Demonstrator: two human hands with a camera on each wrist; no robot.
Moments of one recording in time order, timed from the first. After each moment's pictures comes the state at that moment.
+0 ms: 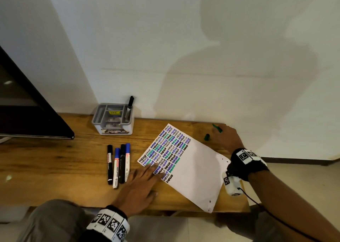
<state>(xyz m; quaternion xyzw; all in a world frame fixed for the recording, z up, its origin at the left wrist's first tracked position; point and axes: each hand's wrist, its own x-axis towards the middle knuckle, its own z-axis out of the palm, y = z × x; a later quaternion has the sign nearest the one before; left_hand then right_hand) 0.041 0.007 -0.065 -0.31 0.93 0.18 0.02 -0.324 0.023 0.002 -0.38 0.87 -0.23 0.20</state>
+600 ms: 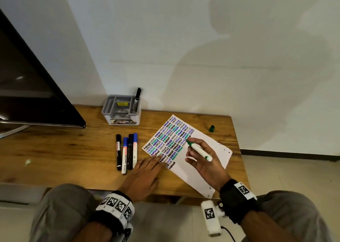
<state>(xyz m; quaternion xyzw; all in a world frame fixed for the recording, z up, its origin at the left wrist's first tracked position) 0.051 0.010 -0.067 -0.30 0.94 0.17 0.01 -0.193 0.095 -0.011 -0.24 0.43 -0.62 0.61</state>
